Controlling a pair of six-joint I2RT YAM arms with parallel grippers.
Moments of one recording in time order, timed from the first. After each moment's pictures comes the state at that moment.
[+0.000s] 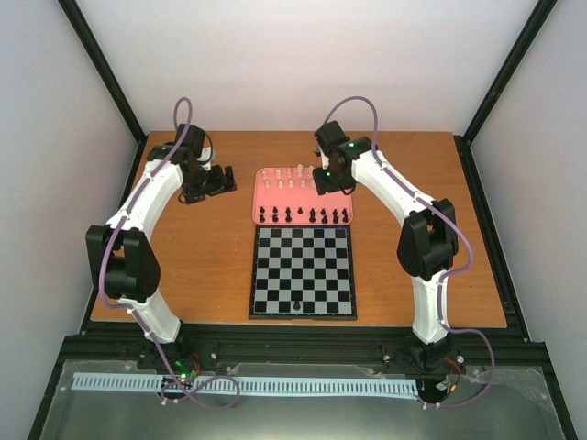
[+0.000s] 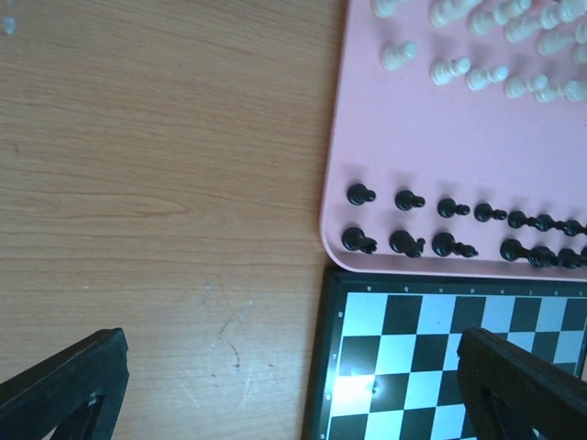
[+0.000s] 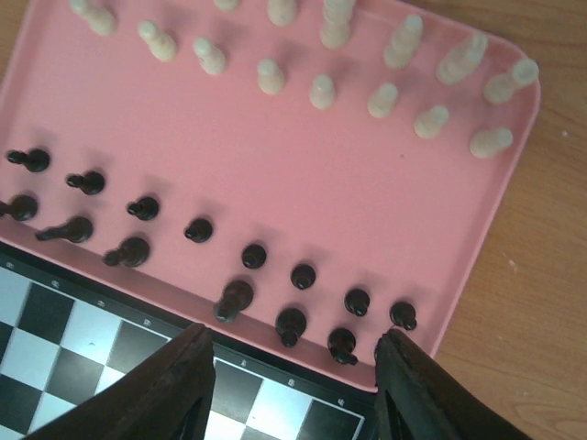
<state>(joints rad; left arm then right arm) -0.14 1.71 1.54 -1.00 0.19 -0.38 0.50 2.05 1.92 -1.02 0.02 0.17</state>
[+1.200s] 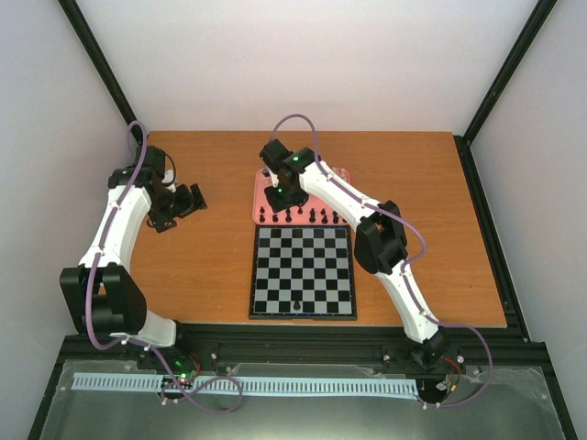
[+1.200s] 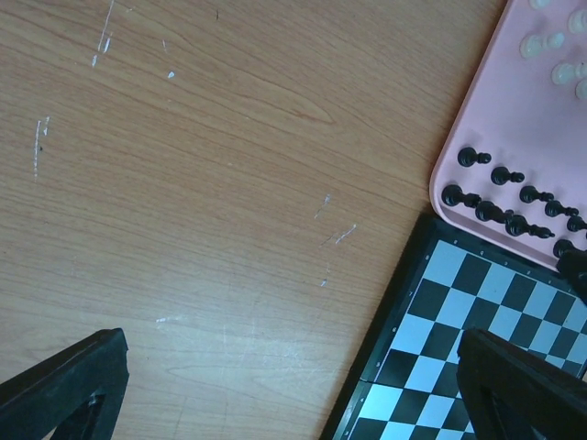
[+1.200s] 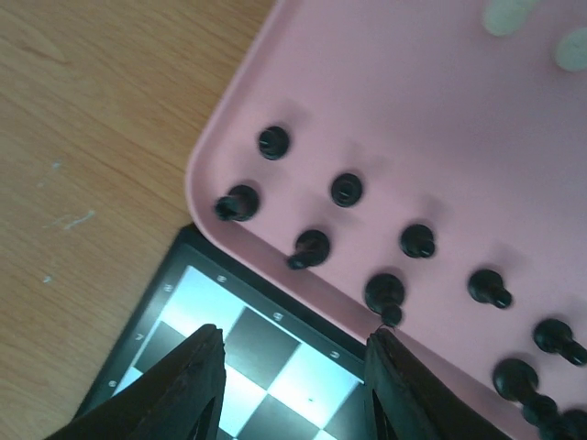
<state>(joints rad) 0.06 1.46 1.31 -1.10 0.22 -0.44 0.74 2.38 2.30 -1.13 -0.08 0.22</state>
